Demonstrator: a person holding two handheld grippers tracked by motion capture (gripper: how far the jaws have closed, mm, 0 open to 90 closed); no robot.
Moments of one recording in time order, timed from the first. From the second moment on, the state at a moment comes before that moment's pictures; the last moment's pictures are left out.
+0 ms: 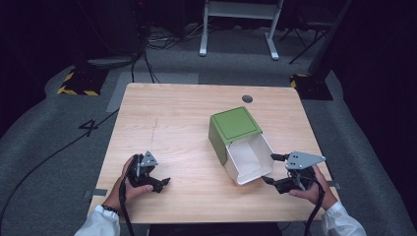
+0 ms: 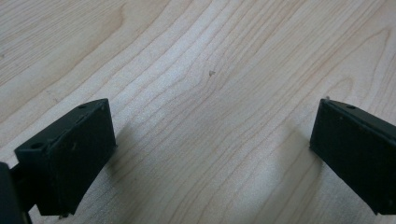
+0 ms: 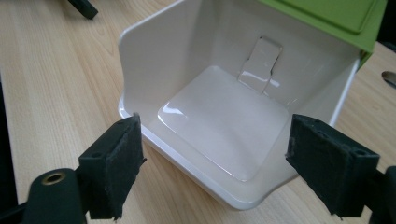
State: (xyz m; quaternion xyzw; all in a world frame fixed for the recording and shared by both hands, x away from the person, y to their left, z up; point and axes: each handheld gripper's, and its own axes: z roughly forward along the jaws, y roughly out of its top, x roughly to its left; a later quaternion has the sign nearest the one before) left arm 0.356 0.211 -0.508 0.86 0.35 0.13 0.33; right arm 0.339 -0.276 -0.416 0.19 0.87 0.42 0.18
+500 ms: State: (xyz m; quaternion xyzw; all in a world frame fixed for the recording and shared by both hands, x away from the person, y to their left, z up) left arm 0.356 0.211 -0.508 0.86 0.35 0.13 0.33; right arm 0.345 -0.313 -0.421 0.24 0.87 0.39 0.21
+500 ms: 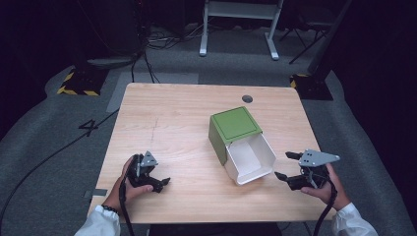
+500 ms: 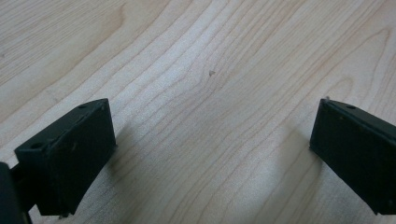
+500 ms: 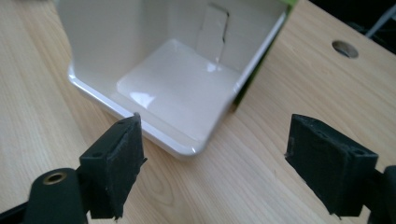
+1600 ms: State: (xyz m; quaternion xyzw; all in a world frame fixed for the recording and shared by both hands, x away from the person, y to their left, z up) left arm 0.356 0.211 -0.508 0.86 0.35 0.13 0.33; right arm 0.348 -0.381 -0.504 0.39 0.83 0.35 0.18
